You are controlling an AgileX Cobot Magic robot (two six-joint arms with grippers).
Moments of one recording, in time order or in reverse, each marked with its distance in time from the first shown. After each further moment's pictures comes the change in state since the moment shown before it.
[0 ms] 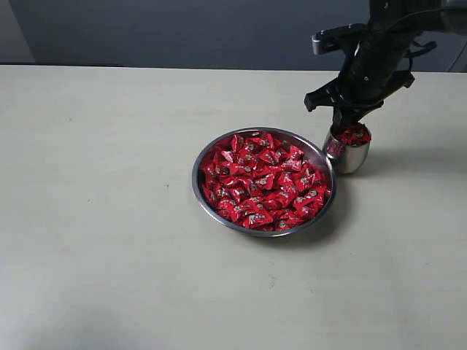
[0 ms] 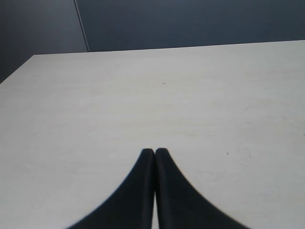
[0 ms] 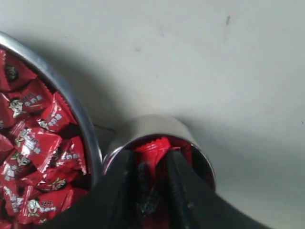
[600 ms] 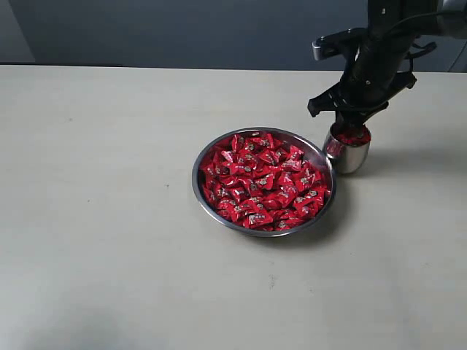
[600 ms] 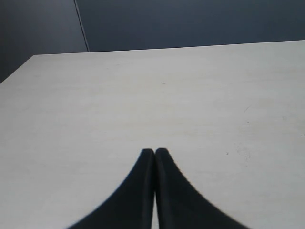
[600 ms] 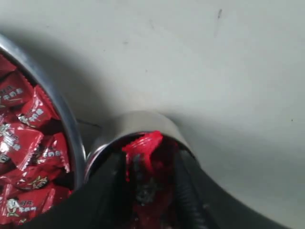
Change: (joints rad) left arm 0.000 0.000 0.000 0.000 0.000 0.000; right arm 0.000 0.013 0.000 -0.044 0.006 -0.002
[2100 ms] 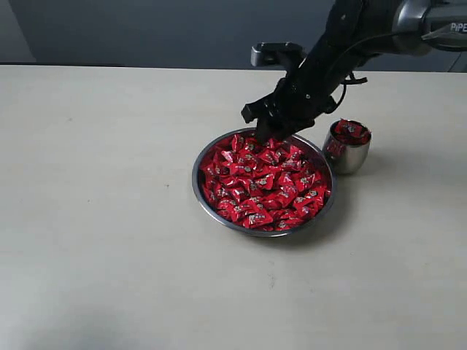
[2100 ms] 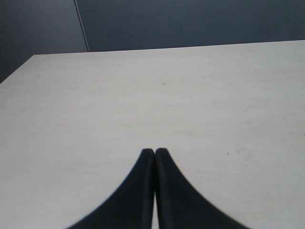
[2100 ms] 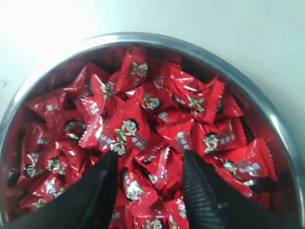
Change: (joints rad) left arm 0.000 0.000 0.000 0.000 0.000 0.000; right arm 0.110 0.049 0.000 0.517 -0.066 -0.320
